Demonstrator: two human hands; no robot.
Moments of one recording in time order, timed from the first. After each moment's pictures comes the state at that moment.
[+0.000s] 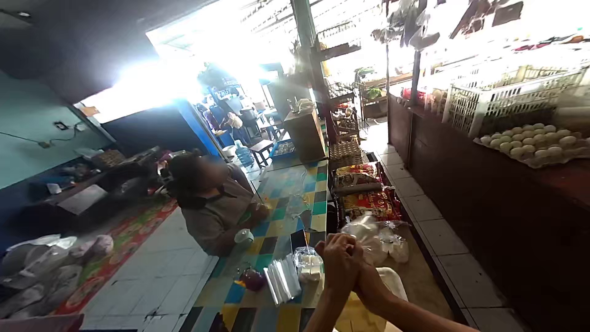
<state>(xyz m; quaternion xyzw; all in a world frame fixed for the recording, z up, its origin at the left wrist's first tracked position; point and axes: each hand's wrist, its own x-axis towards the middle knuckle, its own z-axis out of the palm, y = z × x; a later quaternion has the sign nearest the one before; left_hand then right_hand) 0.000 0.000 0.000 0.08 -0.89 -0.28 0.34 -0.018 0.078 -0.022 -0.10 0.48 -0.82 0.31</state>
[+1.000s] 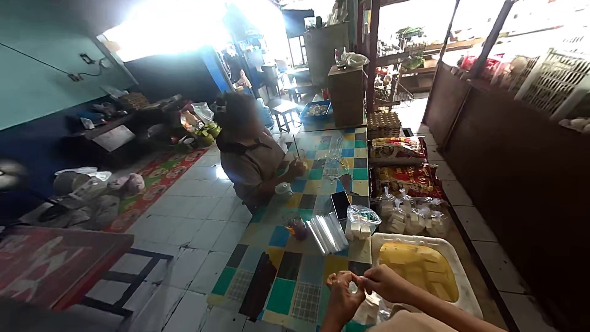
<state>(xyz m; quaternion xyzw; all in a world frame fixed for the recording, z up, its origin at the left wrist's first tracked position) 0.200 -0.142 -0.160 0.16 -0.85 -0.48 0.10 0.054 -0.015 -0.134 -0.46 0.72 -0.31 0.42</state>
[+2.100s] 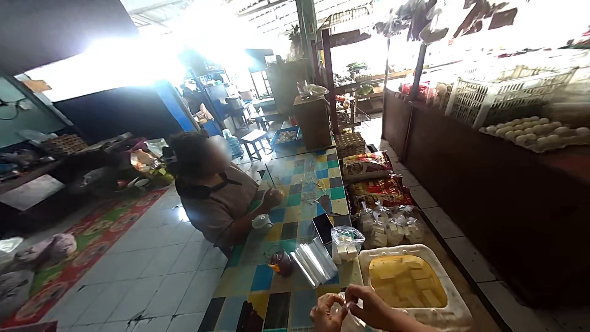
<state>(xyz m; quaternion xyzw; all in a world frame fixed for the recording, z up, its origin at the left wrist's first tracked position) 0.191 -0.180 -0.181 0.18 -0.84 -0.51 0.09 0.073 -0.035 -0.195 -0.51 0.67 -0.52 0.17</state>
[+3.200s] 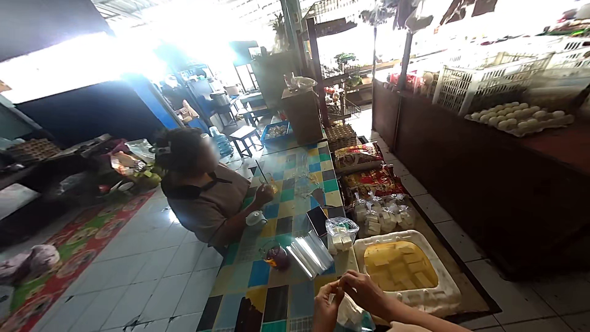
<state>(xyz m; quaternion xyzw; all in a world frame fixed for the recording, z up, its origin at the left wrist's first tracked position) 0.188 -0.184 -0.195 0.16 -0.79 -0.58 0.10 0.087 -0.042 -0.192 -0.48 0.73 -0.48 0.05</state>
